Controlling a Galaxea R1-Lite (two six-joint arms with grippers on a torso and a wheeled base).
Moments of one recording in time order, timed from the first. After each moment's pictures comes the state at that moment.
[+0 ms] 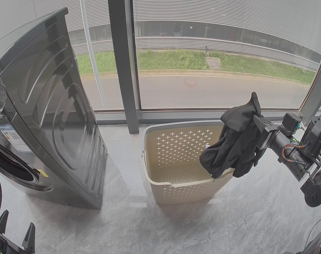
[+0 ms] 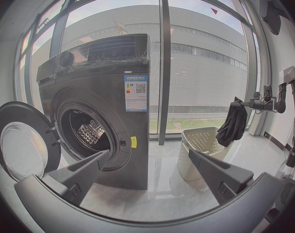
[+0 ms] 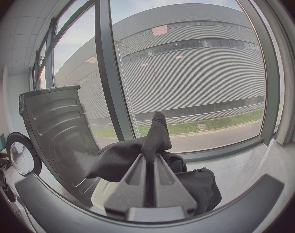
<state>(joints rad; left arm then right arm) 0.00 0.02 -0.02 0.00 0.02 -0.02 0.36 1.69 -0.41 -1.39 -0.08 0.10</state>
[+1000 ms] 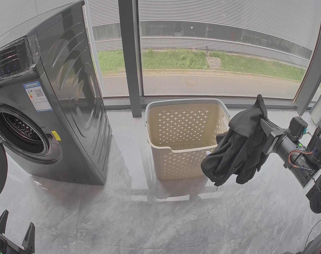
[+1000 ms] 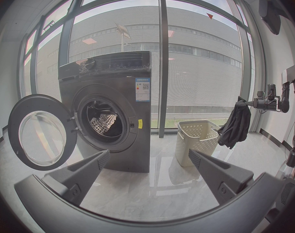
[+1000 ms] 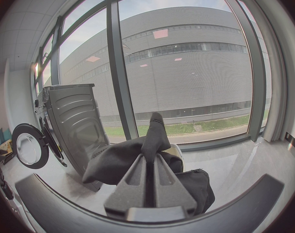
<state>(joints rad) 0.00 0.02 -0.02 -0.01 0.03 -0.02 0.39 1.61 -0.34 -1.39 -0.14 0.07</state>
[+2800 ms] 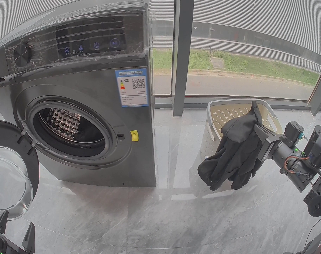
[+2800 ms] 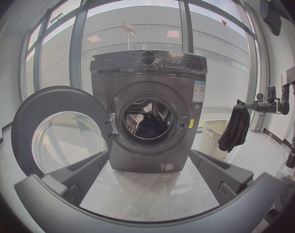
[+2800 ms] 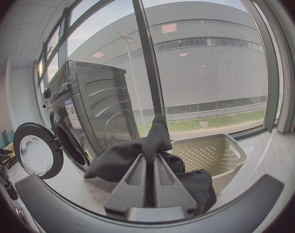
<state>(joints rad) 0.00 0.02 -0.02 -0.01 0.02 -0.03 0.43 1.63 -0.32 -1.39 -0.14 0.09</state>
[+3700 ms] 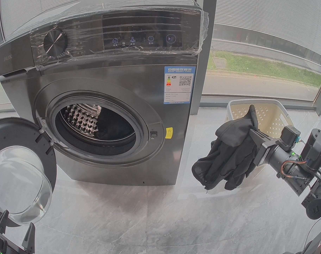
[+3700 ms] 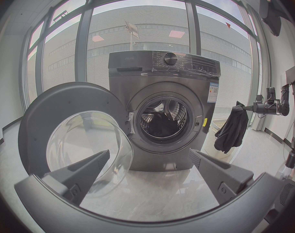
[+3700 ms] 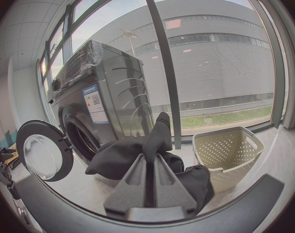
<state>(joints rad) 0.00 0.02 -0.02 -0.01 0.02 -0.03 0.46 1.65 -0.31 -1.39 -0.14 0.10</state>
